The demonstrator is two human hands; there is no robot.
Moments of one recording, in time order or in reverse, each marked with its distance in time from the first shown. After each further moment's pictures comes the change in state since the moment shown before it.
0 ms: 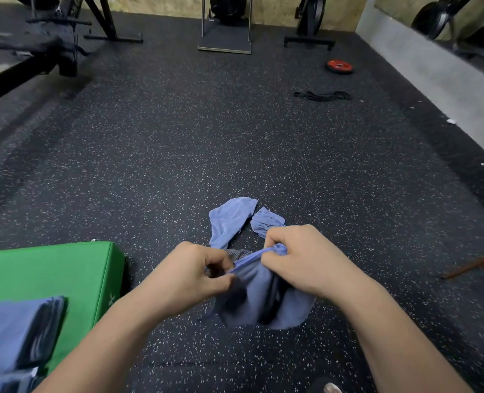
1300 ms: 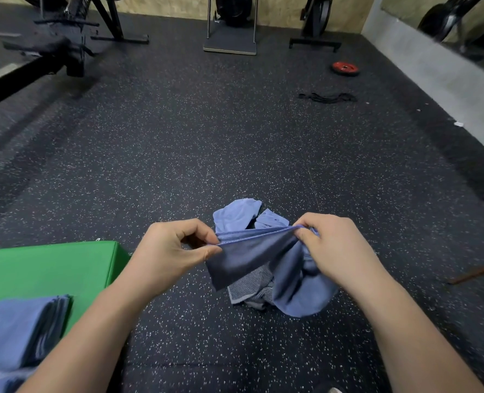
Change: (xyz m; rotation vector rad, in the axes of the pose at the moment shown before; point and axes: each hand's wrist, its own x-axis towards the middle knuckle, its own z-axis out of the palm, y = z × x) left_hand 0.002 -0.017 -0.028 -0.201 0.322 -0.045; right_hand 0.013 0.037 -0.009 -0.080 0.243 0.097
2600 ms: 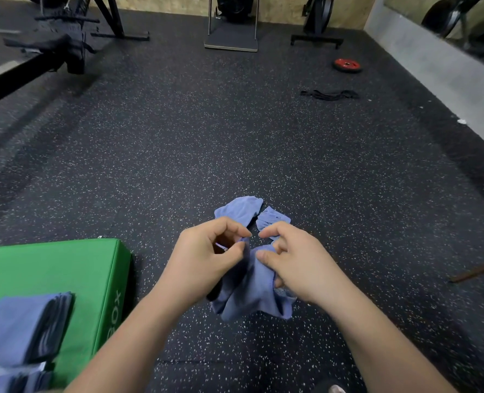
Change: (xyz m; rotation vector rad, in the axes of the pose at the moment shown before) left_hand -0.003 0.026 0.043 -0.152 0.039 -0.031; right_hand -0.019 -0.043 0.037 0.406 -0.228 0.101
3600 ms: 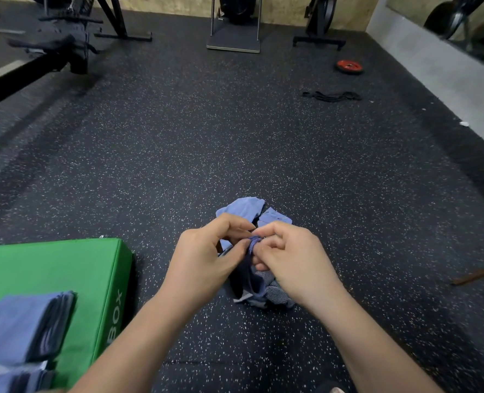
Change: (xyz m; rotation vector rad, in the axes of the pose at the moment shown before) left_hand -0.007 0.008 0.000 0.107 0.090 0.149; right_hand -0.011 -0.024 0.008 0.269 0.051 -0.010
